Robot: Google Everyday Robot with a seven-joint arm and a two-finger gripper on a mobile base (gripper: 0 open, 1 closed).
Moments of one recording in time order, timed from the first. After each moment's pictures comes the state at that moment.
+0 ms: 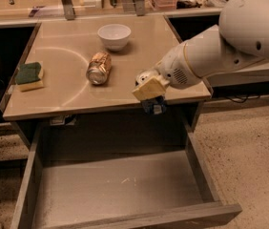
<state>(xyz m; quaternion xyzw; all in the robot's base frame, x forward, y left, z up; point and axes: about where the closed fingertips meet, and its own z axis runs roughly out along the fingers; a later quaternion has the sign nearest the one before) 0.532 -0.039 0.895 -0.48 0.78 0.19 0.34</state>
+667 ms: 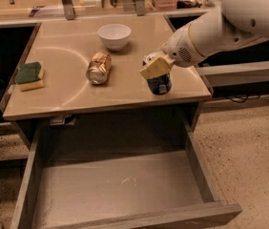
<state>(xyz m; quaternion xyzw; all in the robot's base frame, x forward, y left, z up) 0.597 -0.057 0.910 -0.49 0.77 0.18 0.36</state>
